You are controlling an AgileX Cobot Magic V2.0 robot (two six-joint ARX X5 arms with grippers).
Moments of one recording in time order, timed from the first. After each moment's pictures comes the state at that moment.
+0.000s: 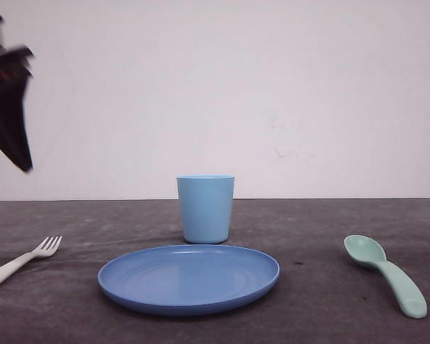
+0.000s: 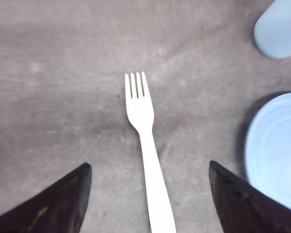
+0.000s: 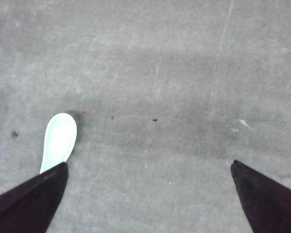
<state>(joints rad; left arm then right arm) -0.28 1.14 0.80 -0.64 0.10 -0.20 0.05 0.95 0.83 -0.77 -0.13 0.06</state>
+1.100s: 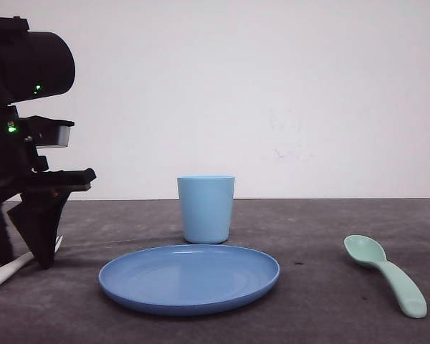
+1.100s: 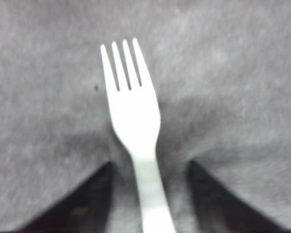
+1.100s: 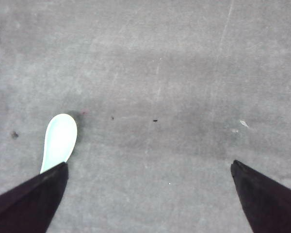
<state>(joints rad) -0.43 1.51 0.82 -0.47 -0.07 -0.25 0.05 0.95 0.83 -0.77 -0.13 0.06</state>
